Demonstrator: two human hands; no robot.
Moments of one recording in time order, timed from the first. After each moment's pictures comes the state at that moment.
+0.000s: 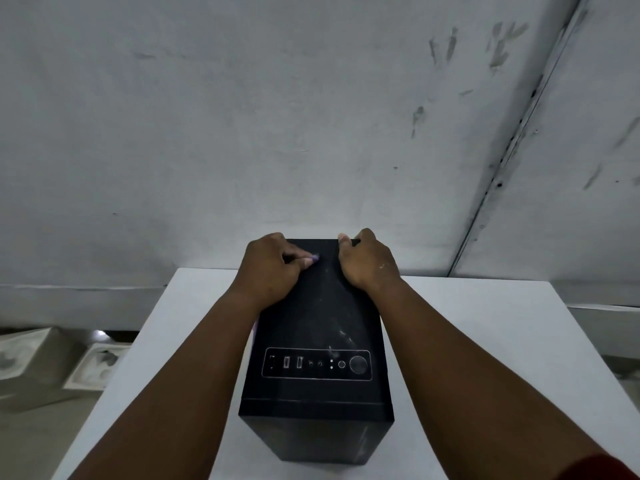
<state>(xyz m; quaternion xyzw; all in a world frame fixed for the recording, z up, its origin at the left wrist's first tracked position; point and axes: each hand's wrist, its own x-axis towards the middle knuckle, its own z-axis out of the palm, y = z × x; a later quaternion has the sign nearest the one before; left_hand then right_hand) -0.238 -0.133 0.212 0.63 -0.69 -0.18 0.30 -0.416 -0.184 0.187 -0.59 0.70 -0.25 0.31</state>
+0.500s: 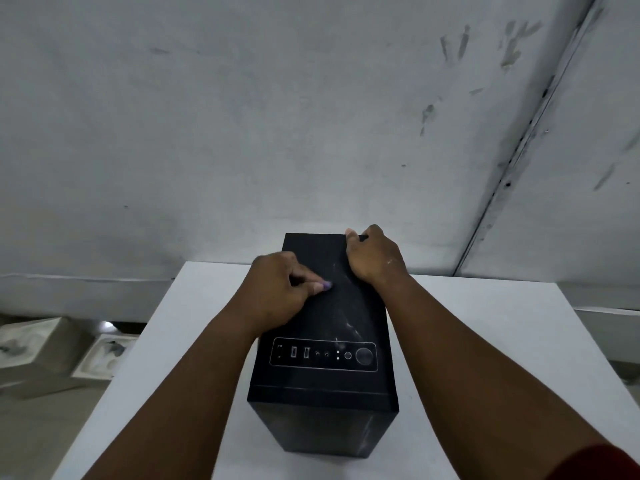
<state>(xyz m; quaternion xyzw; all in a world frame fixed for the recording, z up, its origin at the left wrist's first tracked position) -0.239 -0.085 0.221 0.62 -0.70 -0.23 0.27 -0.416 -0.183 0.188 -0.58 0.70 -0.26 0.31</state>
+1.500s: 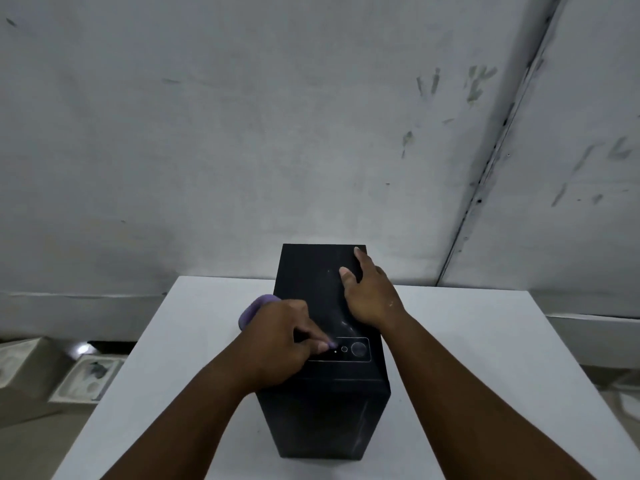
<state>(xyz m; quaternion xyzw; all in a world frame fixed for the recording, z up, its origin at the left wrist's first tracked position) -0.237 -0.018 0.216 0.56 -0.76 -0.27 0.21 -0.425 -0.109 0.187 -0.62 0.66 -0.27 0.33</state>
